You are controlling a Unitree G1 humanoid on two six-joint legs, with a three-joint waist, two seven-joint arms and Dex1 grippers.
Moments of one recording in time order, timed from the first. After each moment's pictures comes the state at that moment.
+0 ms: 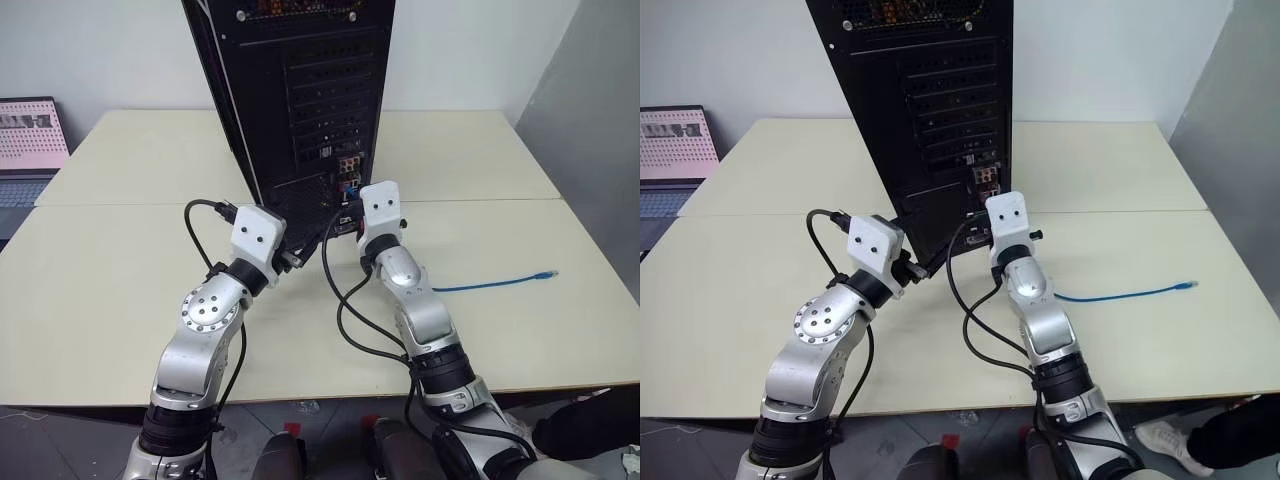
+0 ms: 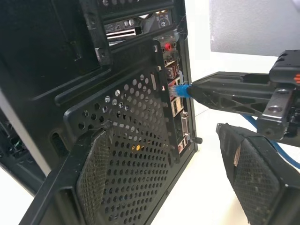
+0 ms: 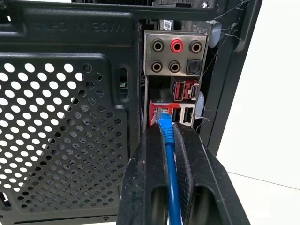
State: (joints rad) left arm -0.28 0.33 -0.03 -0.39 -0.14 0.37 -0.36; right arm -0.61 0.13 0.17 0.13 -0.08 0.26 0.01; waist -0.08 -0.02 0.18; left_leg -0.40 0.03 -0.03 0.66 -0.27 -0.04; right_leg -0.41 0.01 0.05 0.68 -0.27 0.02
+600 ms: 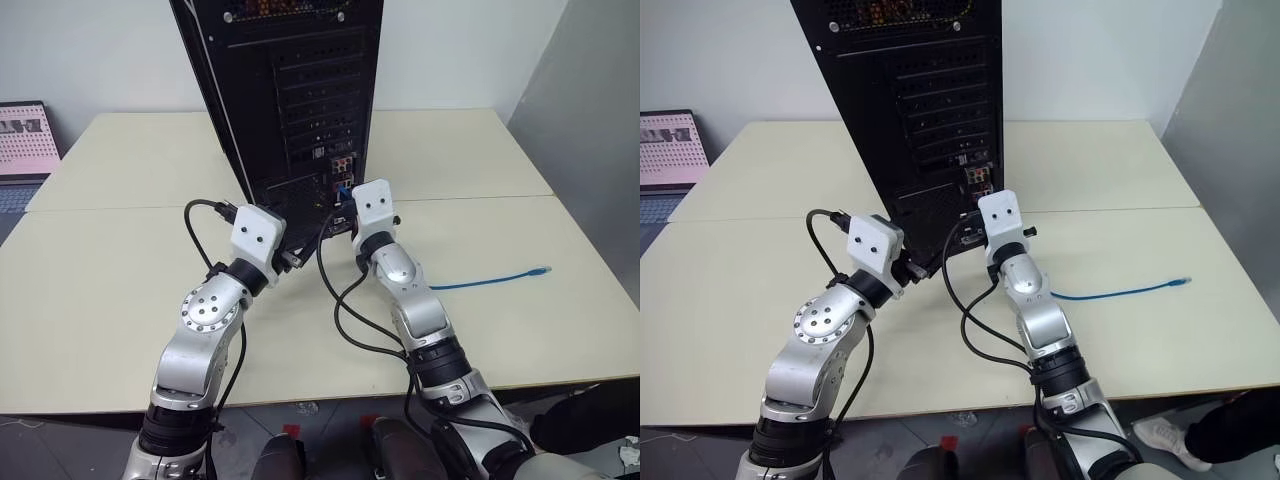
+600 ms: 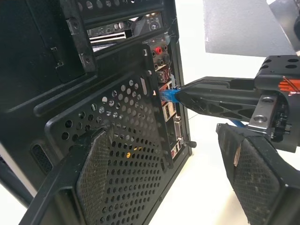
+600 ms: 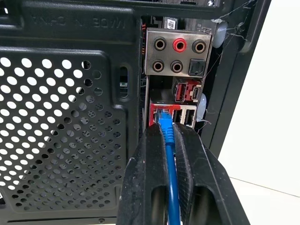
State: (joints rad) left arm -0.28 0.33 -0.03 -0.39 -0.14 0.37 -0.36; right arm -0.65 0.13 0.17 0.20 -0.09 0.22 0.04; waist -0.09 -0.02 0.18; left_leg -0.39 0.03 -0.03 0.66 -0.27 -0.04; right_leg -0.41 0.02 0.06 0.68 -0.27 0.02
